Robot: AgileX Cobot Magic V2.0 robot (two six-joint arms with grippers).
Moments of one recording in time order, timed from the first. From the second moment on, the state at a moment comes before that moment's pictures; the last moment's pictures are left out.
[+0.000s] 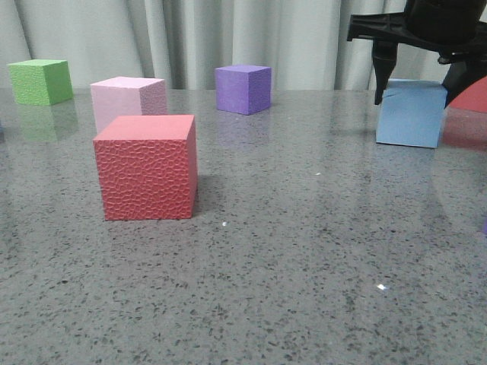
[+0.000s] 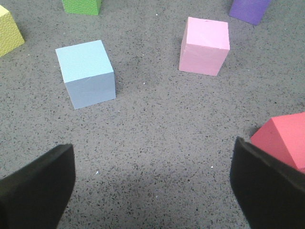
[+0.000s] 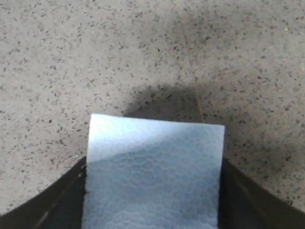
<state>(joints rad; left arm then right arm) -0.06 0.73 -0.88 -0.13 0.87 0.08 0.29 1.73 -1.43 -0.19 0.83 0.66</state>
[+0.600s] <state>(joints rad) -0.06 0.73 -0.88 -0.13 0.87 0.08 0.49 1.74 -1.71 -0.19 0.92 0.60</state>
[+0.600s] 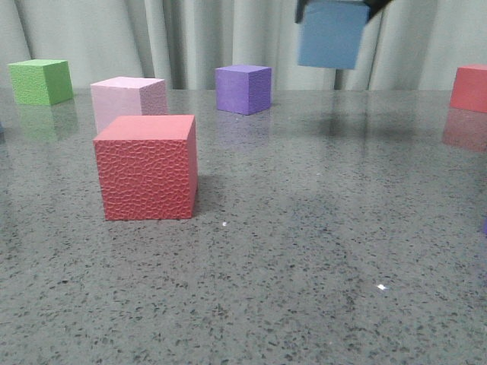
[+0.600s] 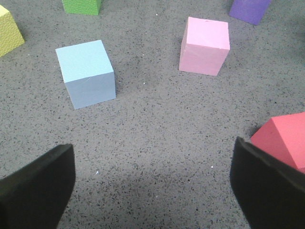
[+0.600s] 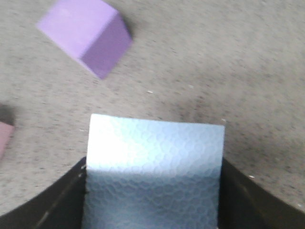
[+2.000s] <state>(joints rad) -0.06 0.73 -0.88 -0.13 0.87 0.08 0.59 2.03 -1.92 -0.09 1.06 0.57</state>
